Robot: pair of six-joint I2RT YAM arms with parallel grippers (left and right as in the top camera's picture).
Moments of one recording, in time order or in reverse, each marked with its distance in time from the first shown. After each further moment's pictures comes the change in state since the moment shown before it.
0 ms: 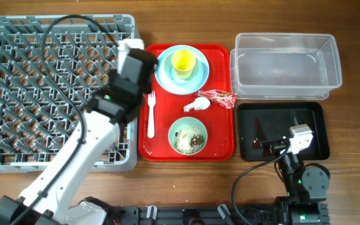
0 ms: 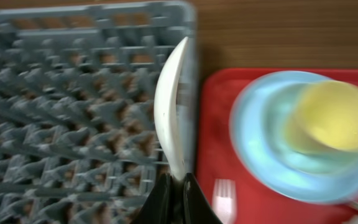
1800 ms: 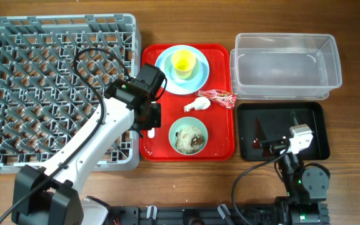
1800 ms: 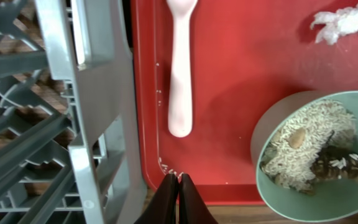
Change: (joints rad) left arm -0.045 0.145 0.023 -0.502 0.437 -0.179; right arm 0.000 0.000 0.000 0.000 0.000 0.000
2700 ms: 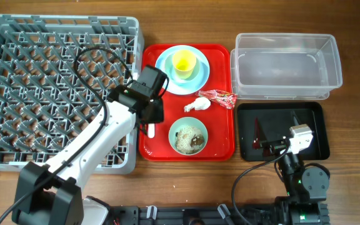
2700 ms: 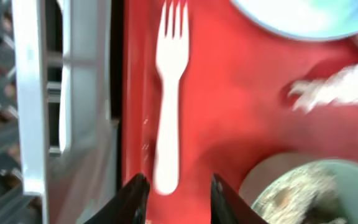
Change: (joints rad) left arm -0.003 0.002 -0.077 0.238 -0.051 -0.048; right arm 0.000 0.000 0.000 0.000 0.000 0.000
